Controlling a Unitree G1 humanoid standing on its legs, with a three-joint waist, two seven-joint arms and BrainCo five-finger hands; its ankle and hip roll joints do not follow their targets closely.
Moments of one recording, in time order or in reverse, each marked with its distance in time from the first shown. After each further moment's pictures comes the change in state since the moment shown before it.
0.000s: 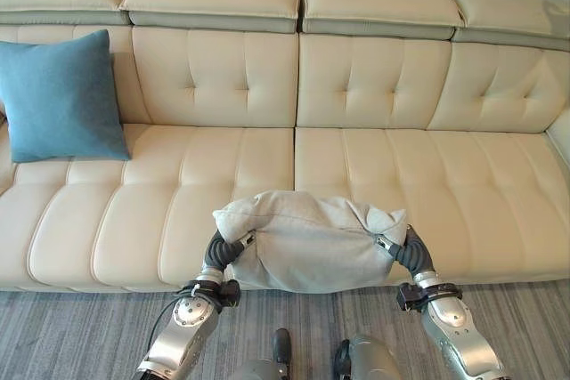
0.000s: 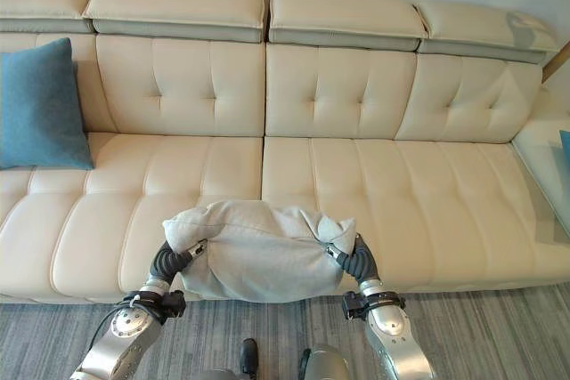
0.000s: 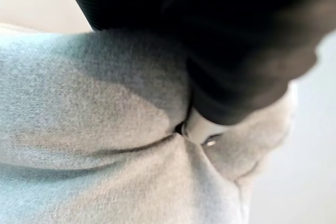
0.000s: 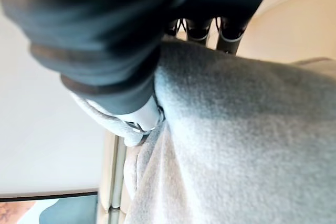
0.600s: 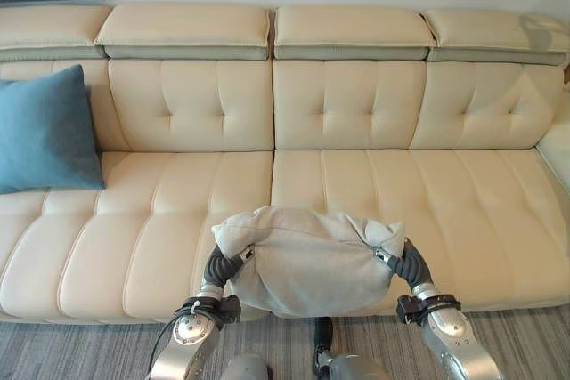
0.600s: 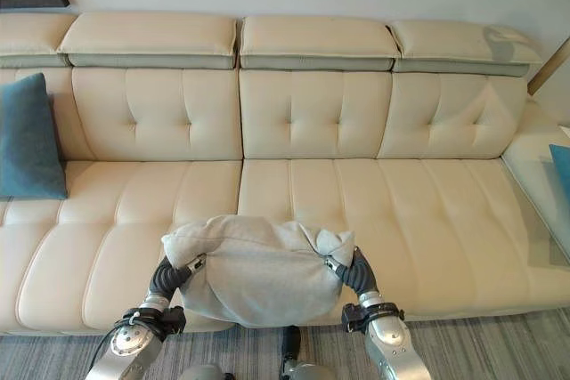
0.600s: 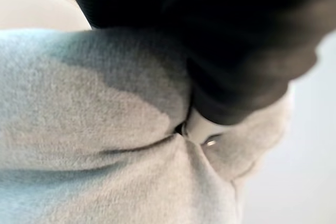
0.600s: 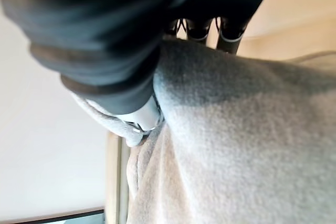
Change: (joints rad) left arm 0.084 -0.077 0.026 0.014 0.035 -0.002 -0.025; right arm 0.026 -0.041 0.019 0.017 0.044 0.000 0.015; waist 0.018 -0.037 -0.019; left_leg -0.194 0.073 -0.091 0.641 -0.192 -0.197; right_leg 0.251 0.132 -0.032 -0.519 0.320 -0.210
